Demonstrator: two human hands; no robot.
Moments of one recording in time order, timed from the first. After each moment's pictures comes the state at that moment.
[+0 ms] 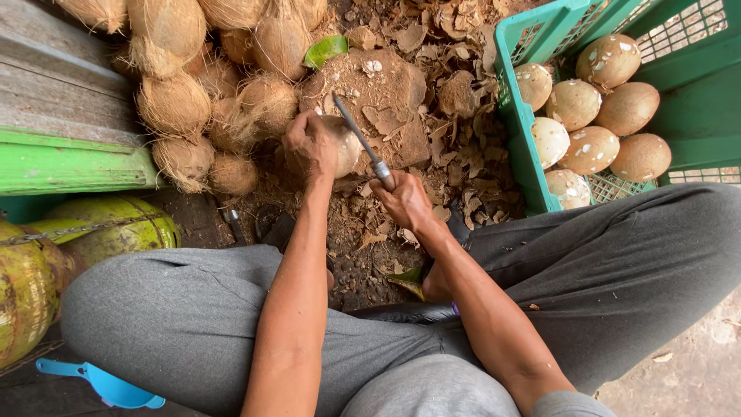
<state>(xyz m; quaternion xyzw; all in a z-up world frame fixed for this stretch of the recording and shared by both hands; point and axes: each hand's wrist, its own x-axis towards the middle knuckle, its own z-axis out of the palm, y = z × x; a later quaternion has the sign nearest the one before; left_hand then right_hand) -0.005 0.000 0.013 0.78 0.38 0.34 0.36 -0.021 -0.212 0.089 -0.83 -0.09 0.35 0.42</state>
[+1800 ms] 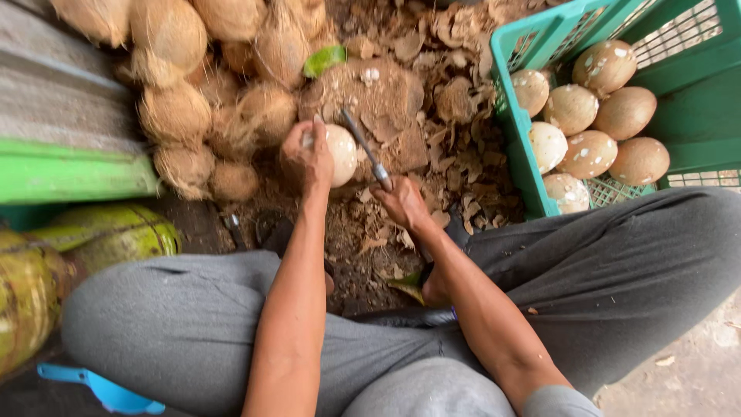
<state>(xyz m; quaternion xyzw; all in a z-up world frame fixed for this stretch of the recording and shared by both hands) -0.016 0.000 0.017 0.73 0.32 0.34 0.49 -0.004 -0.214 0.060 -0.81 -0.09 0.40 0.42</state>
